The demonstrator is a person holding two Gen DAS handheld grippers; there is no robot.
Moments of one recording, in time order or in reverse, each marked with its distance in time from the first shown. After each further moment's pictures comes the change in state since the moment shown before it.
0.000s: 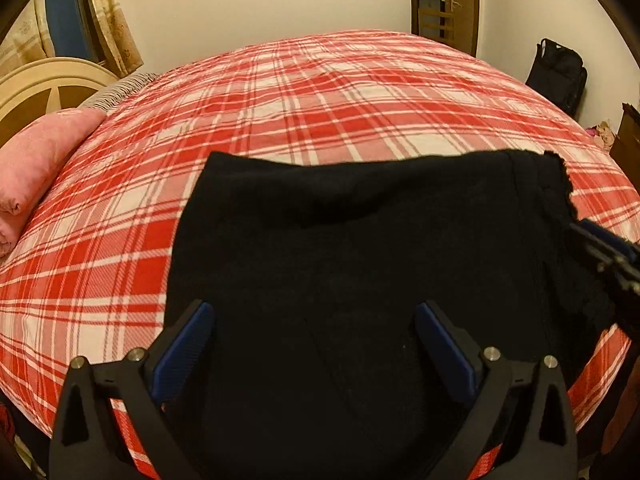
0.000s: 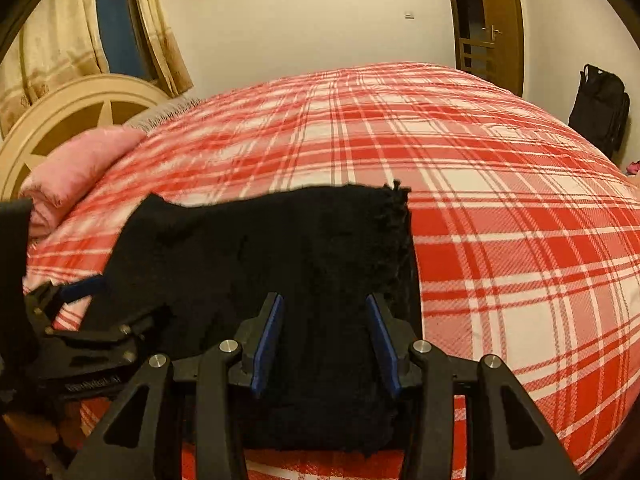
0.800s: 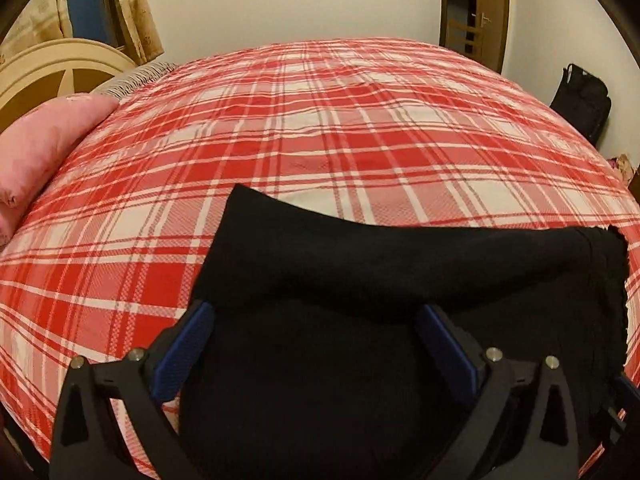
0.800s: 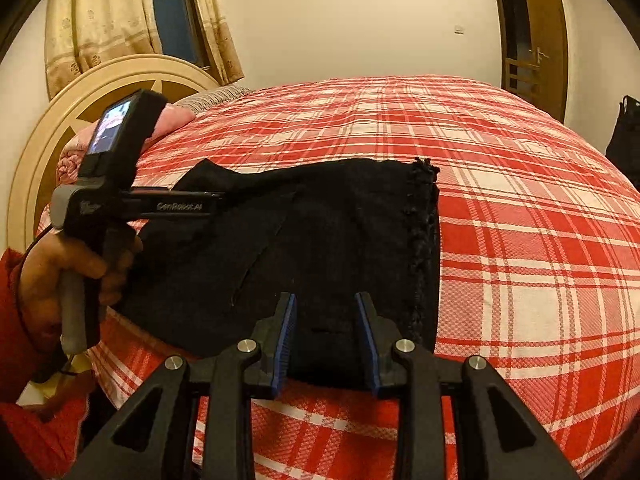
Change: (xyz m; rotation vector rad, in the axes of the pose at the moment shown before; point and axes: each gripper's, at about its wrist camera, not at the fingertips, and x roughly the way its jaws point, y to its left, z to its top) left arm 0.040 0.029 0.044 -0.079 -0.008 0.036; right arm -0.031 0.005 -0.033 -0.111 -0.022 0.139
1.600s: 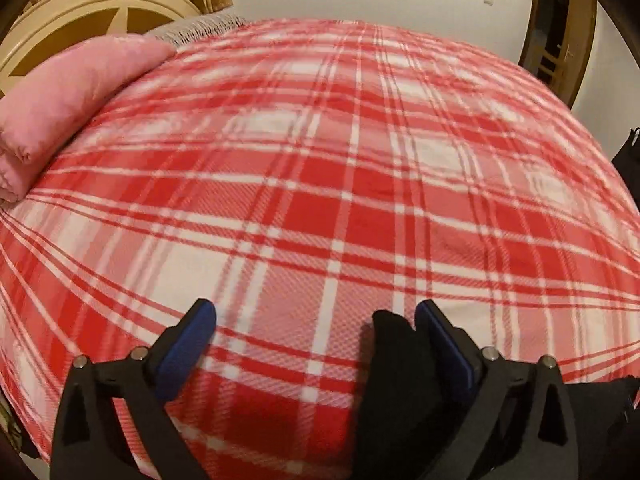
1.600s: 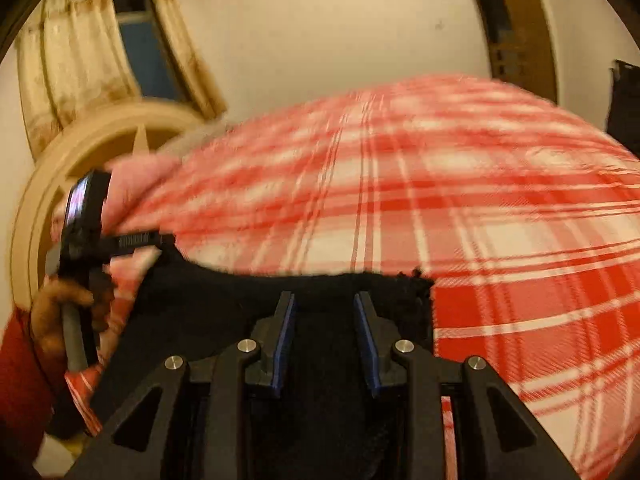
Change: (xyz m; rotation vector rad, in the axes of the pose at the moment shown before) left arm 0.054 0.089 0.062 -0.238 0.082 0.107; right arm 0.045 -0.040 0.080 0.137 -0.104 0.051
